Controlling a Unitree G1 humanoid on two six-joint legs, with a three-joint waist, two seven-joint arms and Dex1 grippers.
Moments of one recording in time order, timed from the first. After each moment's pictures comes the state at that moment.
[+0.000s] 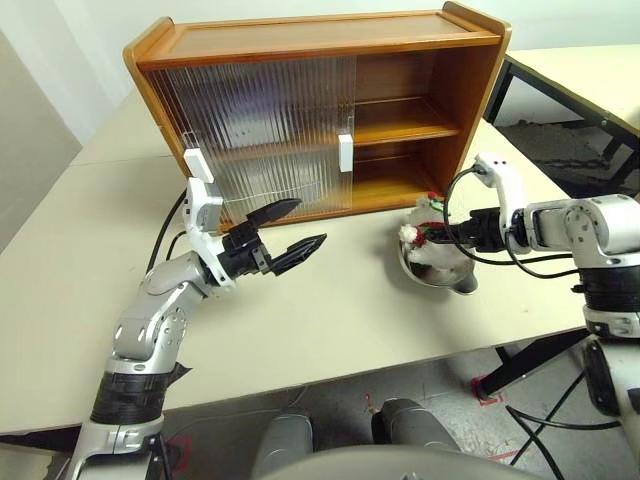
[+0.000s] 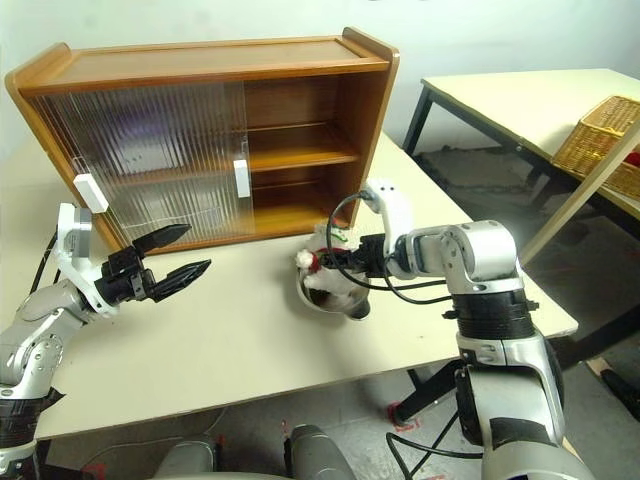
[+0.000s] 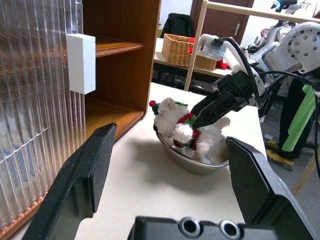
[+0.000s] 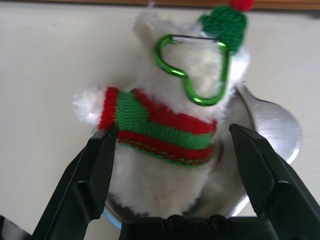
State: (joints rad) left arm -0.15 0.49 0.09 -0.19 -0.60 0.28 -0.93; right arm -0.66 -0.63 0.01 0.06 0.47 1.39 0.63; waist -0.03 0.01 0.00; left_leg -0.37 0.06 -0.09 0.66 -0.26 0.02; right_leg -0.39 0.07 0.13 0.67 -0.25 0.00
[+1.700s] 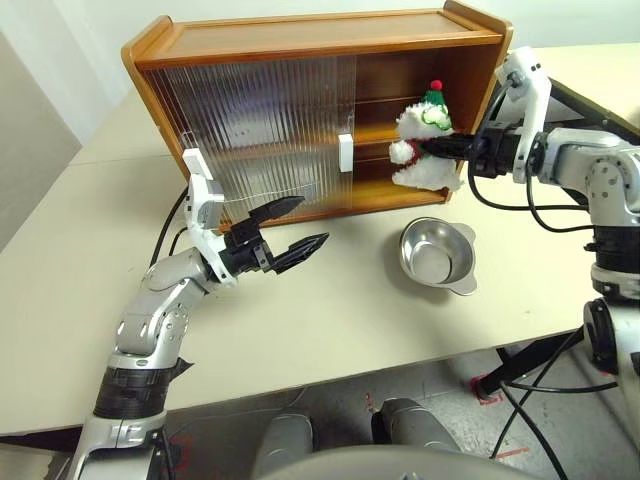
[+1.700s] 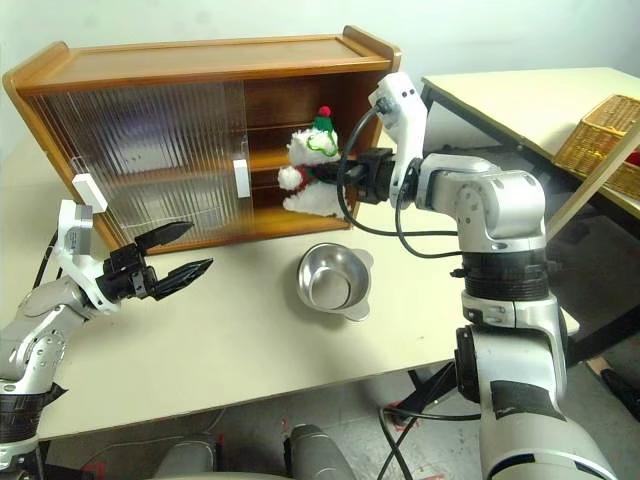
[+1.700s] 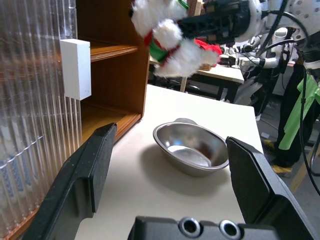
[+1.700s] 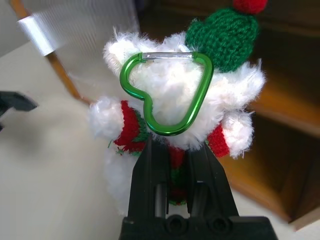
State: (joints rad) left arm -0.17 0.49 0.09 -0.18 -0.59 0.28 -0.95; right arm -0.89 -0.63 -0.02 0.15 0.47 0.94 0.82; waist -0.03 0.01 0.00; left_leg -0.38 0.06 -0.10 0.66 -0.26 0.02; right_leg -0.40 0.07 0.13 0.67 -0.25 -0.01
